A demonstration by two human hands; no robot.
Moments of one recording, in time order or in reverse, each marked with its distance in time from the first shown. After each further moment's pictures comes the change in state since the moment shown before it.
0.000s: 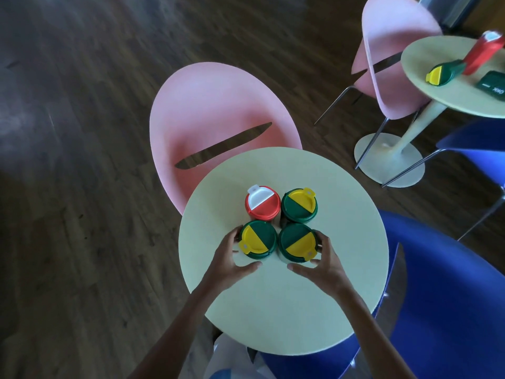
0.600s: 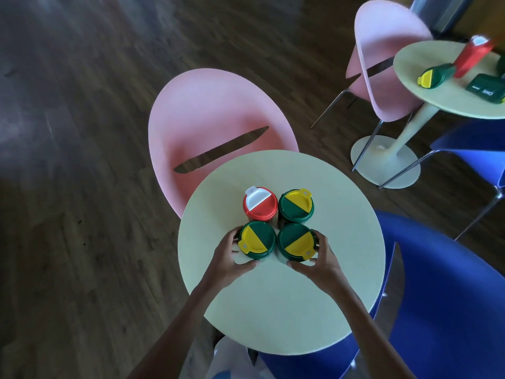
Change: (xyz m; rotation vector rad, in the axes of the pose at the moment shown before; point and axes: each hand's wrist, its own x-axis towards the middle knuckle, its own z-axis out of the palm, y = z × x) left_hand 0.005 0.000 0.001 0.006 0.021 0.021; right_hand 0.001 0.000 0.001 -0.049 0.044 -0.023
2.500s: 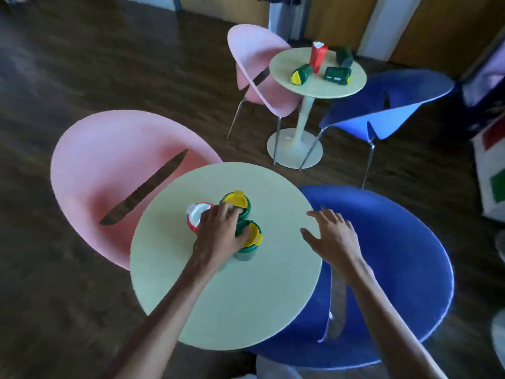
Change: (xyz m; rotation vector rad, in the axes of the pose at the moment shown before) left_hand 0.039 0.125 0.029 0.847 -0.092 0.700; right_hand -0.107 -0.050 -0.087 -0.754 0.498 0.163
